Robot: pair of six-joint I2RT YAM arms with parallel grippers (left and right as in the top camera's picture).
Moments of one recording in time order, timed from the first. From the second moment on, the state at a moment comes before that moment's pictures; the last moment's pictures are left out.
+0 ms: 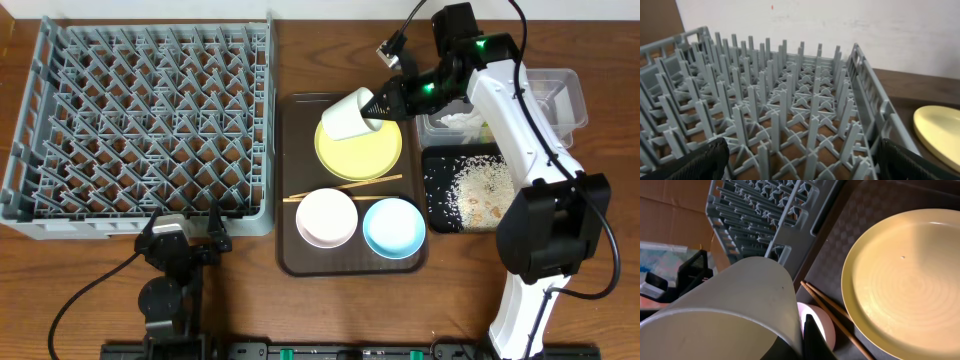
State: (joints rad) left arm 0.10 0.04 0.02 -0.10 0.01 -0.10; right arm 0.22 2.08 1.91 -1.12 -0.90 -0.09
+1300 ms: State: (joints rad) left arm 0.09 1.10 0.62 0.07 0.80 -1.14; right arm 0.14 2.08 1.91 -1.08 -1.13 -0.15
